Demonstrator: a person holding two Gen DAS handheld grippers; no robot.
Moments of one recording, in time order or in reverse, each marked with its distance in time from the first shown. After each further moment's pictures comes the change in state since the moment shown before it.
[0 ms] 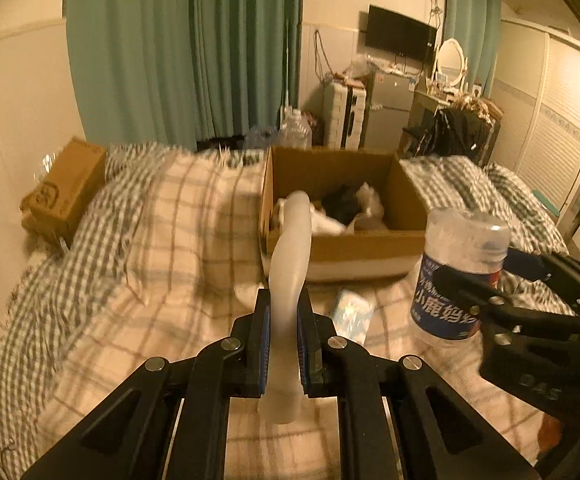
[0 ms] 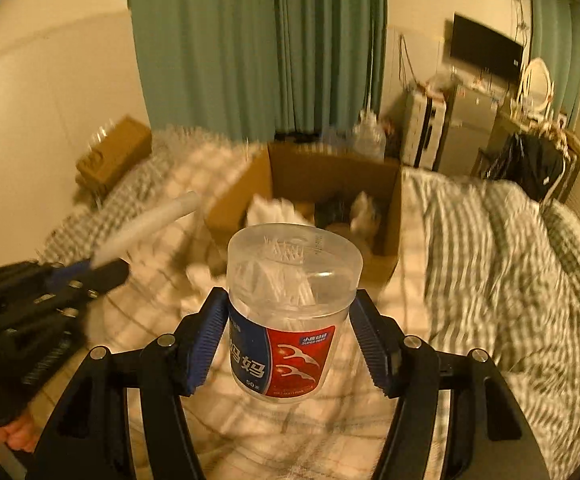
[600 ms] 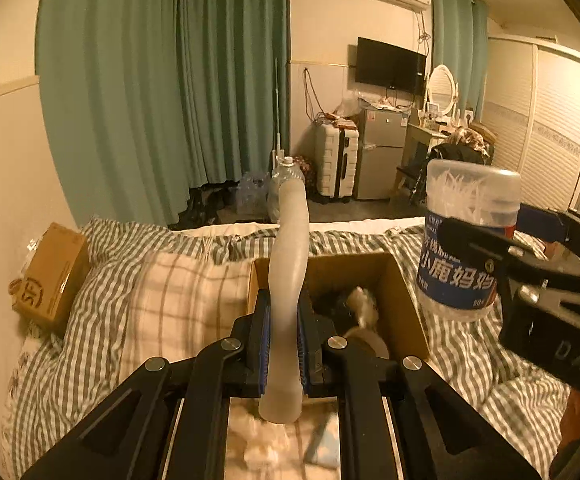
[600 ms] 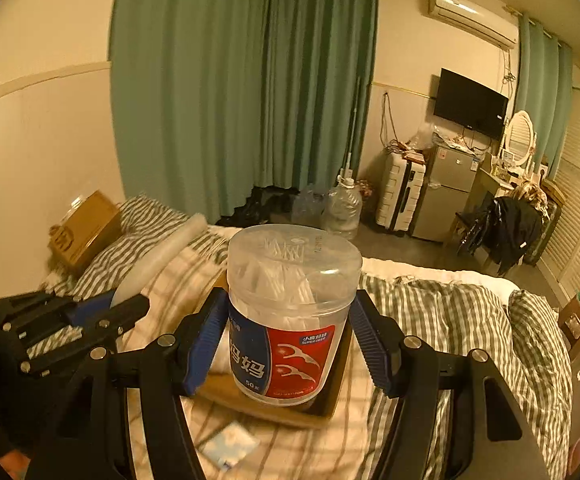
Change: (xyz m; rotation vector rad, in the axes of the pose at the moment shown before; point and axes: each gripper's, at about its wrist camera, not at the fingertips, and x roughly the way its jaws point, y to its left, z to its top) left arm 0.041 -0.014 0.124 0.035 -0.118 -0.012; right arm 0.004 -0.032 0.142 -0.036 -0.150 -0.092
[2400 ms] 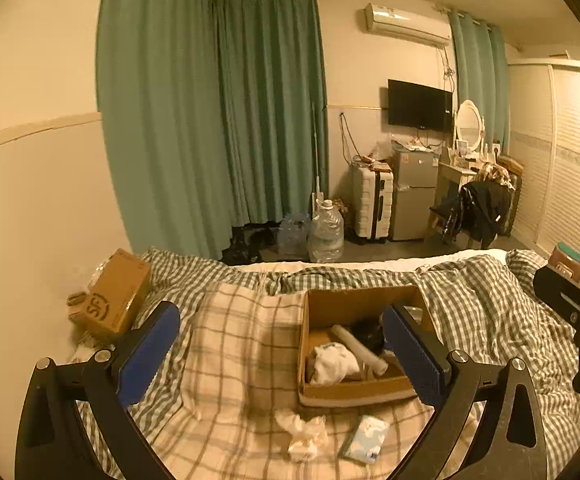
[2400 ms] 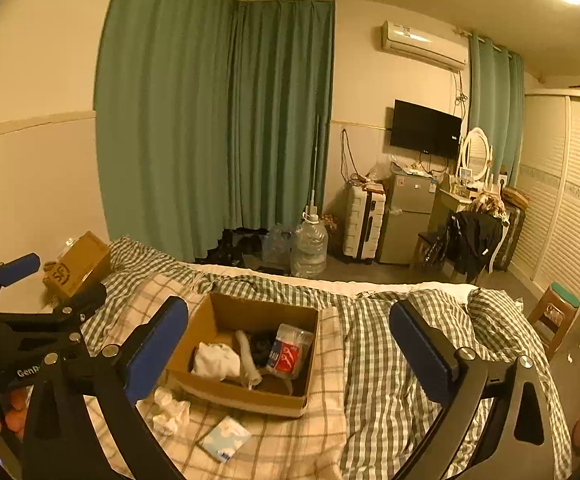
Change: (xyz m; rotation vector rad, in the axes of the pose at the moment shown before) left arm -0.105 0.022 -0.015 -0.028 -0.169 0.150; right arm -0.112 -0.003 -0.040 0.063 -0.170 -0.113
